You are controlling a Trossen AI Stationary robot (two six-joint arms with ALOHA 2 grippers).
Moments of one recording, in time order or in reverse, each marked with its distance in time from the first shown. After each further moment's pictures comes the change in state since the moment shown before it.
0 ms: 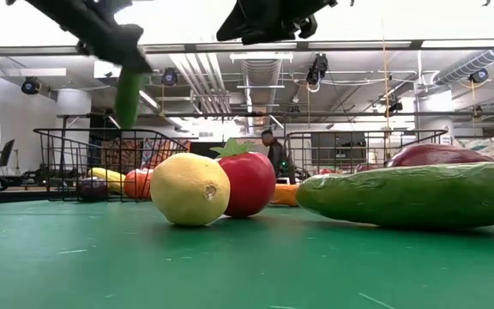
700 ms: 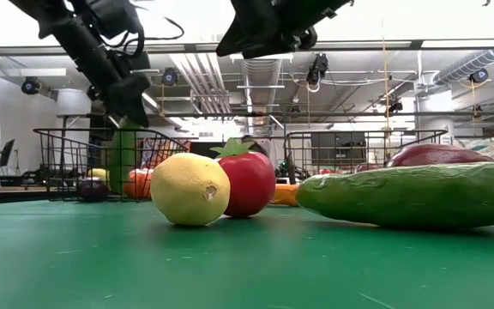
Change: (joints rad) left arm 0.326 0.181 0.000 -0.167 0.396 -0.095; right arm -0.004 0.028 0.000 -0.046 0.000 0.072
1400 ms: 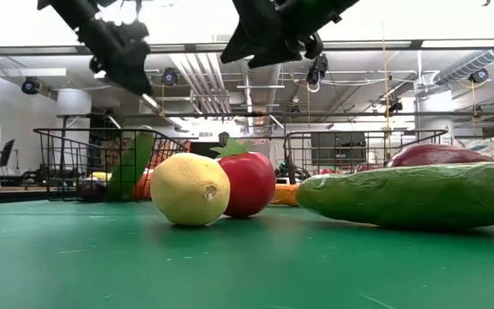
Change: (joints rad) left arm 0.000 -0.048 0.159 -0.105 -0.014 0.054; right arm 0.000 -0.008 0.000 -0.086 -0.001 0.136
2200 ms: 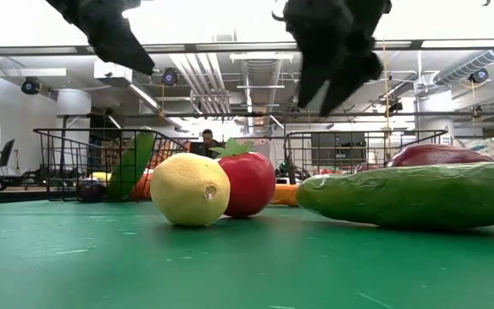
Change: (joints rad) left arm -0.279 -0.077 -0.013 0.010 0.147 -0.002; right arm 0.002 -0.005 0.204 -0.979 -0.434 0.699
